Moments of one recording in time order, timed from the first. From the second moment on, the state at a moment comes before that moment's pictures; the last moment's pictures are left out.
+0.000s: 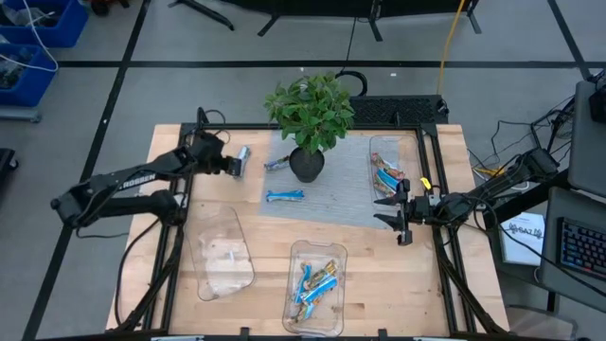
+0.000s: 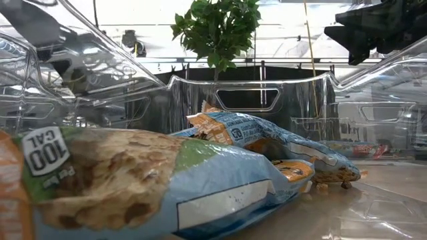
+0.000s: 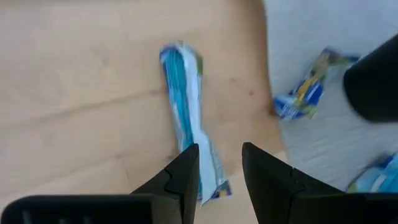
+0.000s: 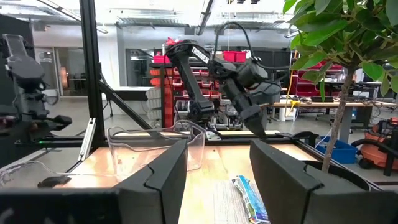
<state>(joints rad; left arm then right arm) 0.71 0.98 0.44 -0.32 -0.01 -0.57 0.43 0.64 0.02 0.86 0.50 -0.09</state>
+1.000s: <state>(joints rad) 0.73 1.31 0.44 -0.15 0.07 -0.41 0.43 0.64 0.02 0.86 0.50 -0.11</state>
